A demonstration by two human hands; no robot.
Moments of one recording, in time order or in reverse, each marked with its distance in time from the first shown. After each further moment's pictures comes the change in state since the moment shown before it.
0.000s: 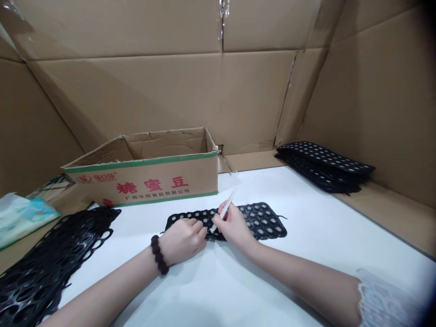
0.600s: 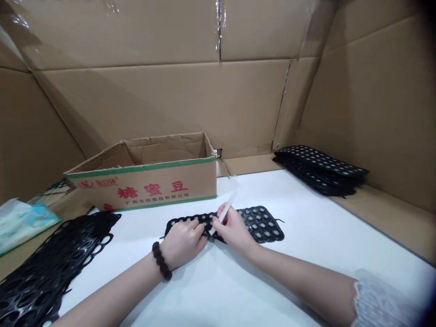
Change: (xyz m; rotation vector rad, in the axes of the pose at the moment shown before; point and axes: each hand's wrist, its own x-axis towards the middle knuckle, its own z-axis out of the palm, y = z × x) left_hand 0.005 0.007 -0.003 -0.066 0.034 -0.298; right_hand -0.001 -0.005 -0.009 0.012 -0.087 -0.070
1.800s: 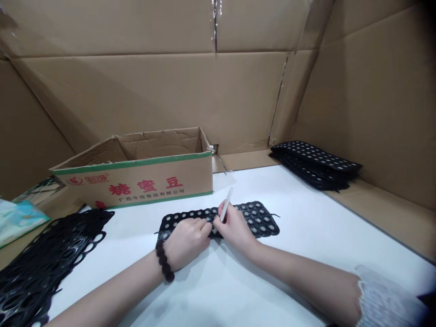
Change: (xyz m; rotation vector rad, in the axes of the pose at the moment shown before) left_hand 0.011 0.019 -0.007 -0.064 -0.028 0.113; right_hand -0.006 0.001 -0.011 -0.219 0.046 -0.030
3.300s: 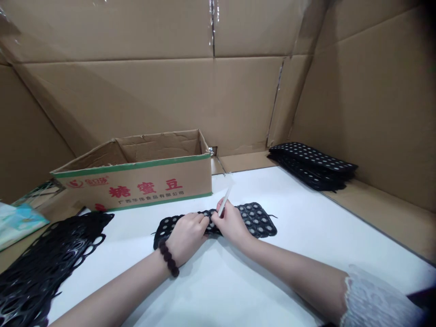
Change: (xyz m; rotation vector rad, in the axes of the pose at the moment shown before) left_hand 0.010 0.000 -0.001 -0.027 -0.093 -0.173; right_hand 0.012 0.005 0.007 -0.026 0.037 0.058
